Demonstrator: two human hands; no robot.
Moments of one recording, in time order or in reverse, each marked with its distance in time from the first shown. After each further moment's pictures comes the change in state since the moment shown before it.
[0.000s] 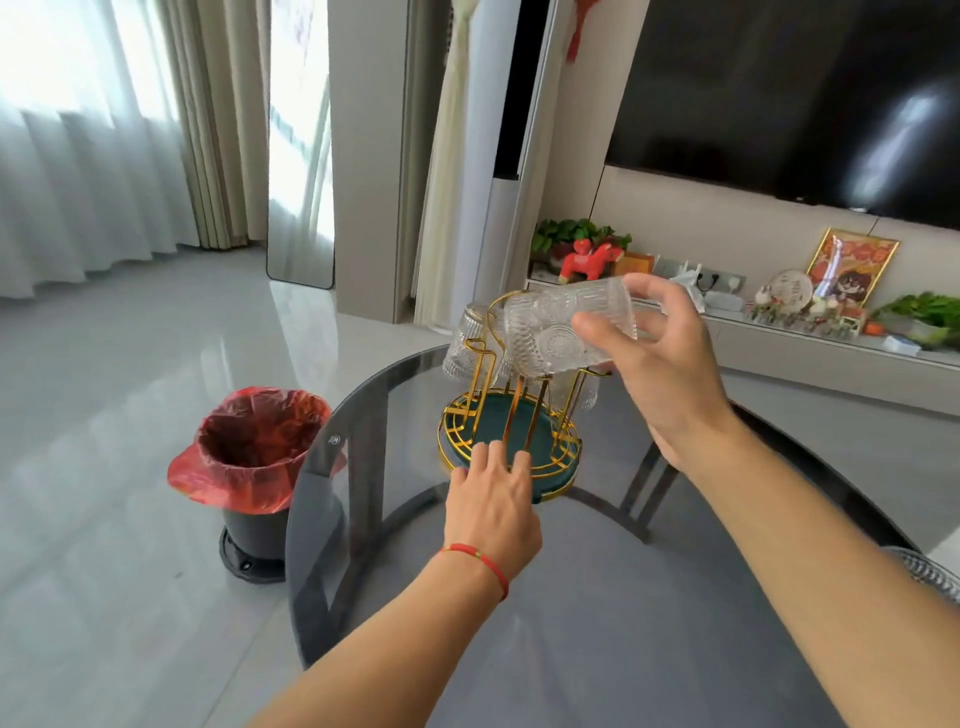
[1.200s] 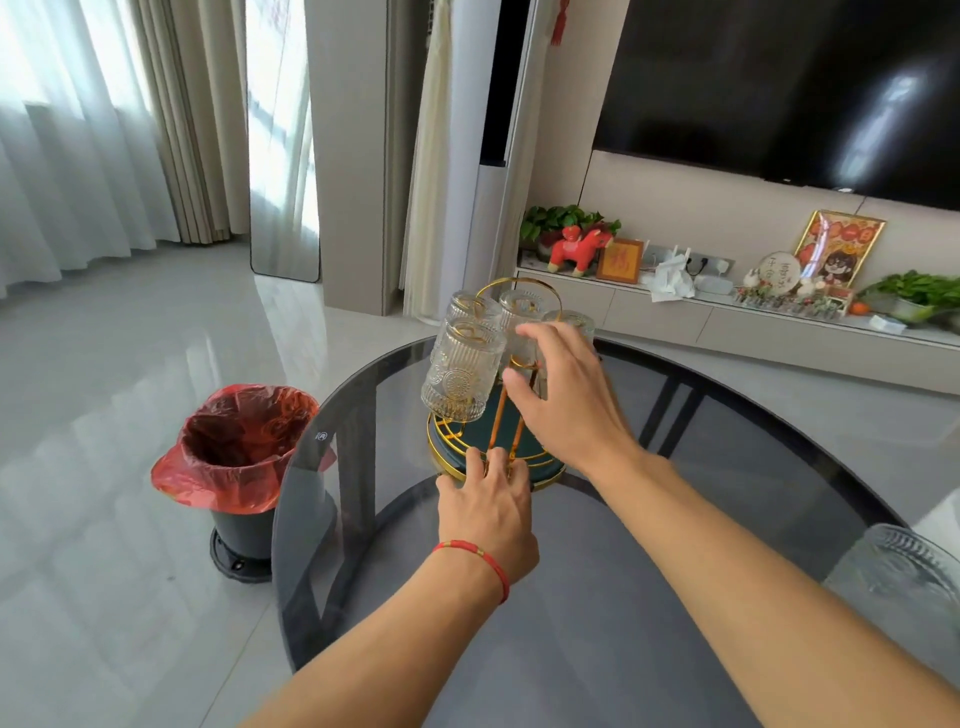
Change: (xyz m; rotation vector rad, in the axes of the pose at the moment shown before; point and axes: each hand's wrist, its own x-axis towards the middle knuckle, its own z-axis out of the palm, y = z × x) left_hand -0.005 0.003 0.003 0.180 -0.204 0.029; right_hand -0.009 0.047 0.046 -0.696 -0.201 -0.279
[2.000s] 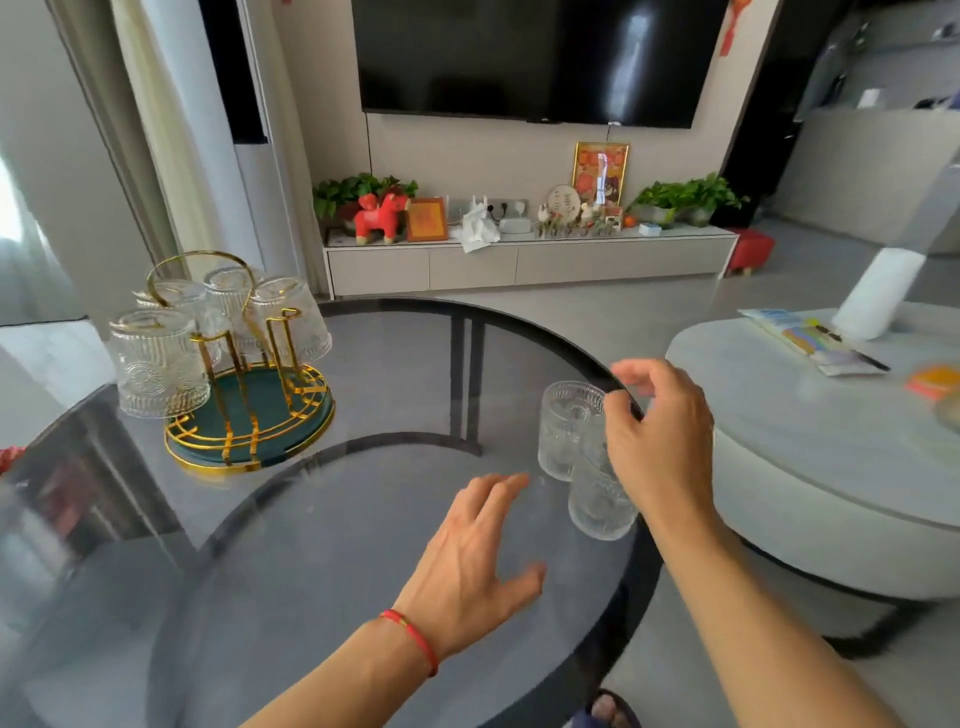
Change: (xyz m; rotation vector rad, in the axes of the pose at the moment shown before) left_hand -0.077 0.193 0.046 -0.660 0.134 0.633; right_hand -0.234 0.137 -0.184 -0.012 0.564 0.664
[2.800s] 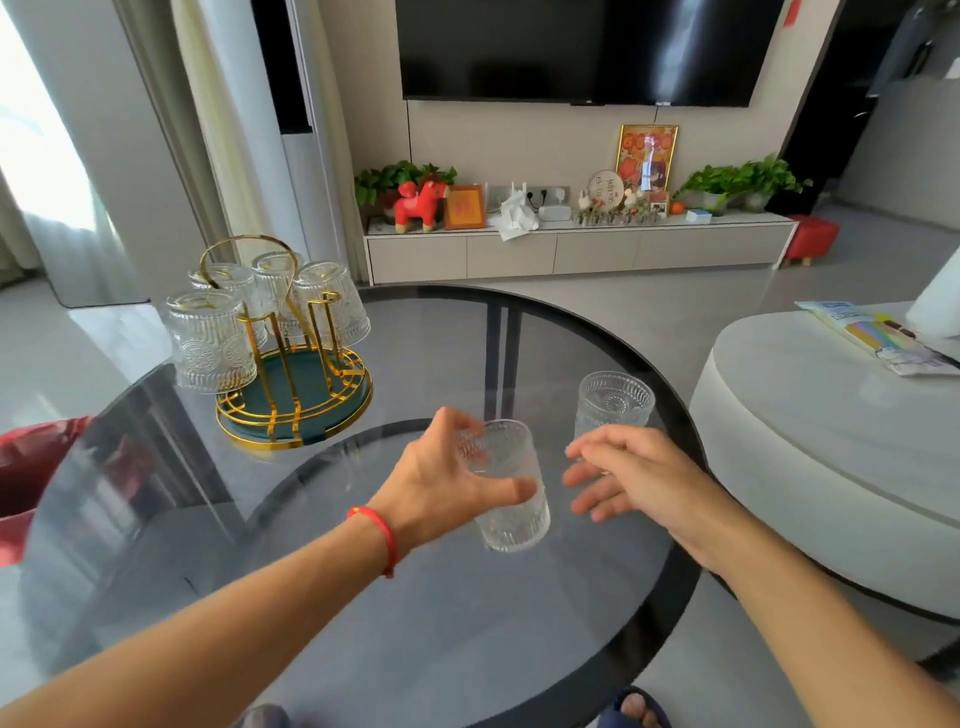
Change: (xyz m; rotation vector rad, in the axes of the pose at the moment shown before) left_hand 0.029 -0.007 -0.075 -0.325 0.033 -0.539; right_hand -0.008 0.023 0.013 0.293 -0.772 0.350
